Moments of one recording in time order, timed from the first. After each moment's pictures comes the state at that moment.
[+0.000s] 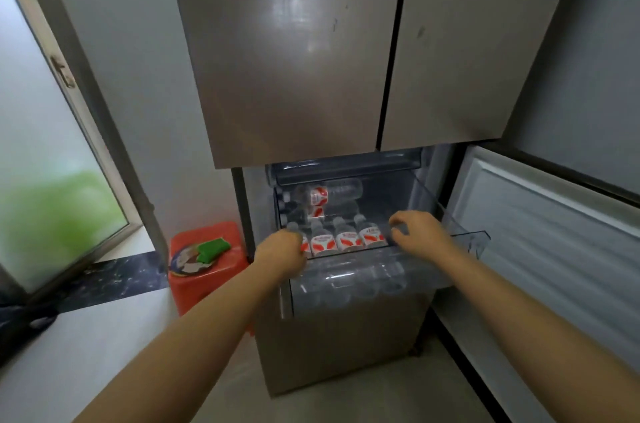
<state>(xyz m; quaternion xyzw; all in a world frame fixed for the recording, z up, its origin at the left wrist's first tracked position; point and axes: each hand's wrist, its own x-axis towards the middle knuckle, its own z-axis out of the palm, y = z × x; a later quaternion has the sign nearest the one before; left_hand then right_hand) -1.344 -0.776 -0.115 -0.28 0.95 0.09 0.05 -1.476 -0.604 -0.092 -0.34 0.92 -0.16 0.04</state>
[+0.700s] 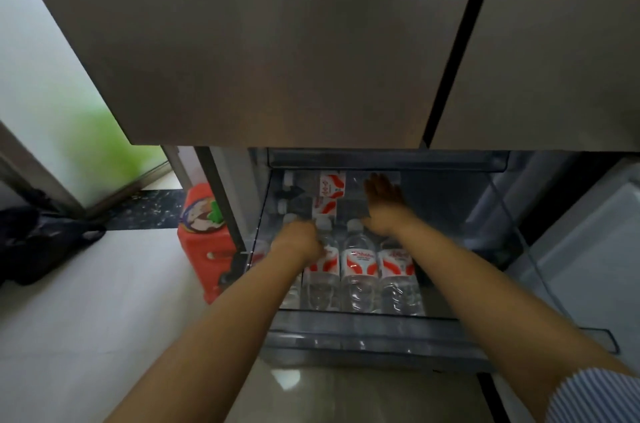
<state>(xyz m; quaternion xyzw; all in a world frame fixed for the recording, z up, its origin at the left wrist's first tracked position) -1.515 -0.835 -0.207 -0.43 0.87 0.19 0.12 -1.657 -0.772 -0.197 -0.48 0.86 -0.05 0.15</state>
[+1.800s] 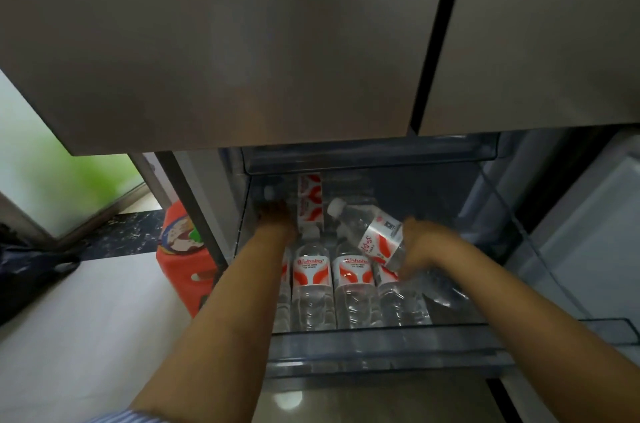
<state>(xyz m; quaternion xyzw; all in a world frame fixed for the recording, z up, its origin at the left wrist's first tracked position) -1.554 -0.896 -0.248 -0.49 0.85 0.18 0.09 -1.666 -0.715 -0.196 -0.36 0.90 0.04 0.26</state>
